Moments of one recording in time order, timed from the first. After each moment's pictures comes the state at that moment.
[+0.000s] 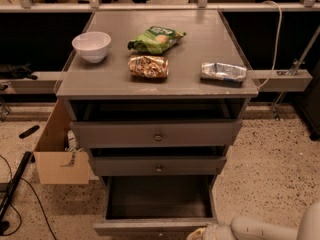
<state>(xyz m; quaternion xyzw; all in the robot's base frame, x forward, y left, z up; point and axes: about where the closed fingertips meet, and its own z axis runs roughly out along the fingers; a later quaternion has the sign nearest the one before) 0.374 -0.145 0.193 -0.55 0.75 0.27 0.26</state>
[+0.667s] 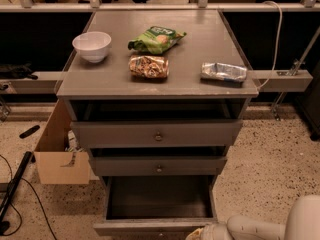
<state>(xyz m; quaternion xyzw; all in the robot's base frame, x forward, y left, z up) 0.380 -0.135 0.168 -0.55 0.75 0.26 0.25</state>
